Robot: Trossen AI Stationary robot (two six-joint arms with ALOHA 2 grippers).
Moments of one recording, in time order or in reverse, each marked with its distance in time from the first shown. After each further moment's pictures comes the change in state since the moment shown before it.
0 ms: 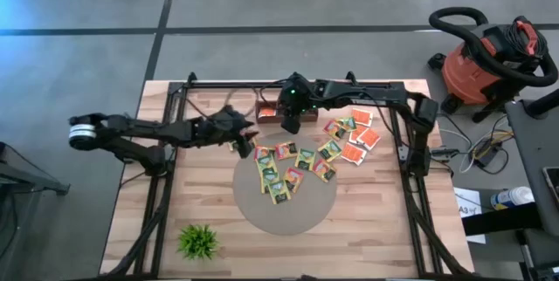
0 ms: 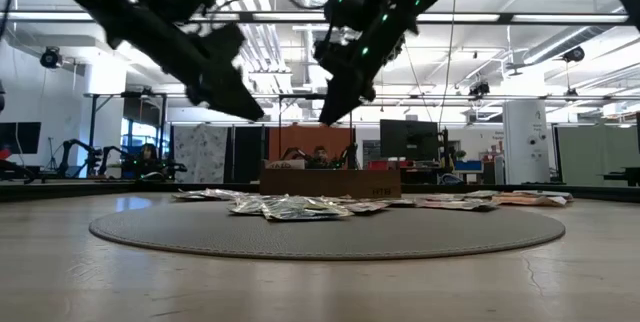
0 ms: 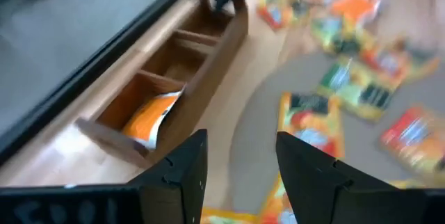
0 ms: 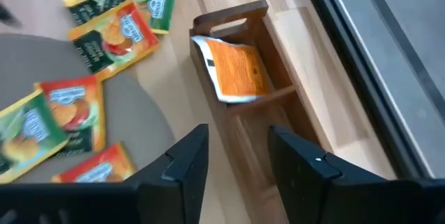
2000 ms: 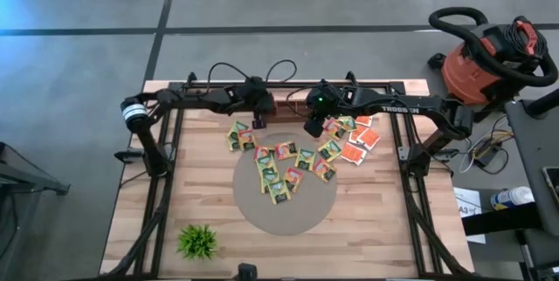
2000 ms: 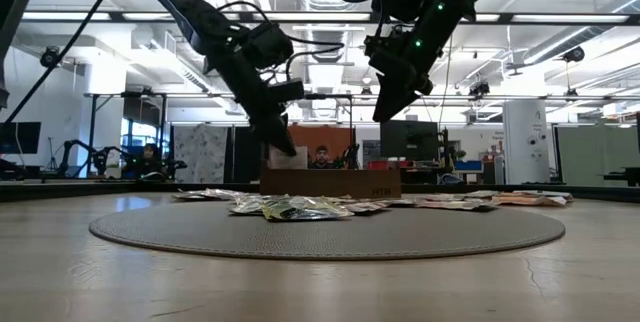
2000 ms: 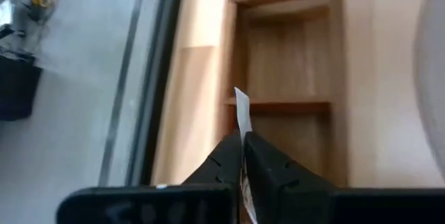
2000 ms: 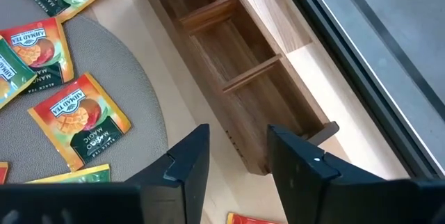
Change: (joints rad) left arm 0.299 0.468 0.496 -0.254 0.115 0.616; right arm -0.001 -0.291 -0.346 0.027 0.131 0.129
